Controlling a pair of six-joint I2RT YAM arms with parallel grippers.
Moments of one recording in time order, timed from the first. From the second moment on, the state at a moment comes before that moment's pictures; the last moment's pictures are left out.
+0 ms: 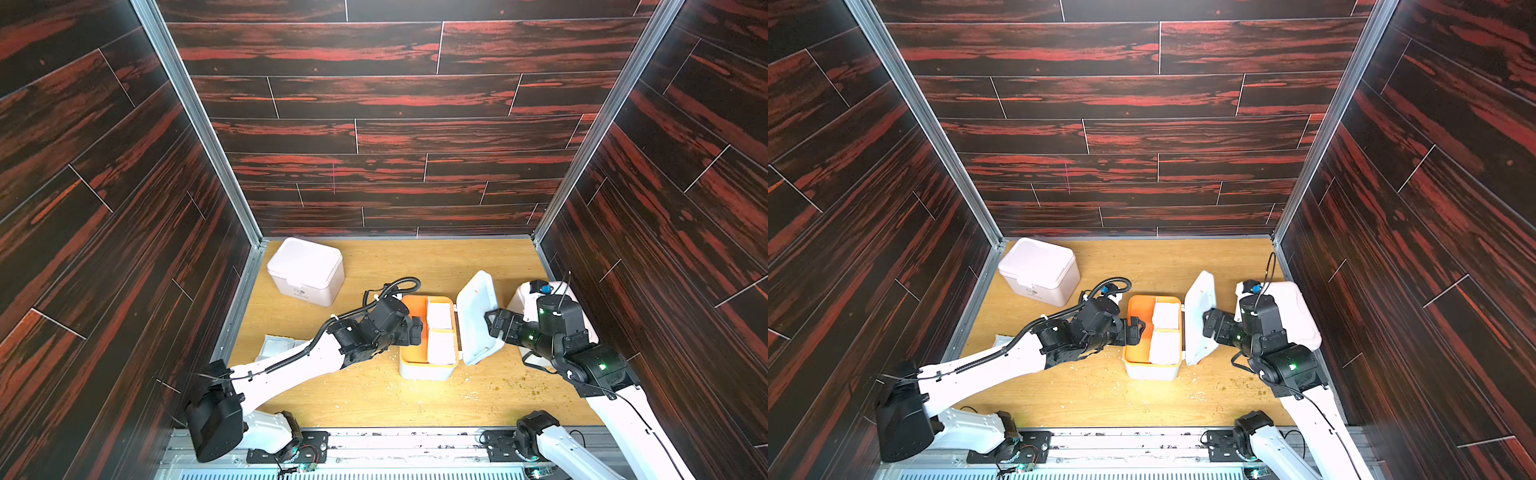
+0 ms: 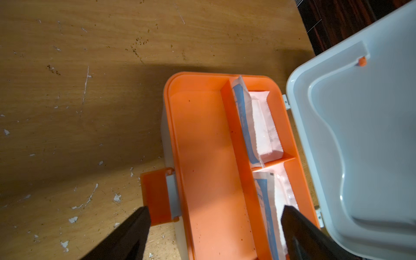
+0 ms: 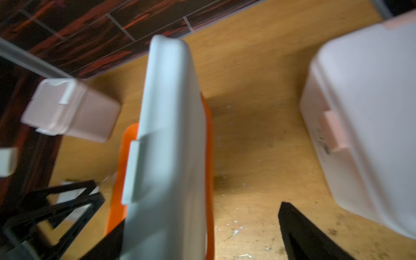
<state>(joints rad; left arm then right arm) -0.93 1.40 1.03 -0.39 -0.14 -0.74 0.38 0.78 1.00 -0.97 0.11 0.54</state>
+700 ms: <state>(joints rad) -0.93 1.25 0.98 -0.41 -0.15 -0.78 0.38 0.73 1.11 -1.05 0.22 0.57</state>
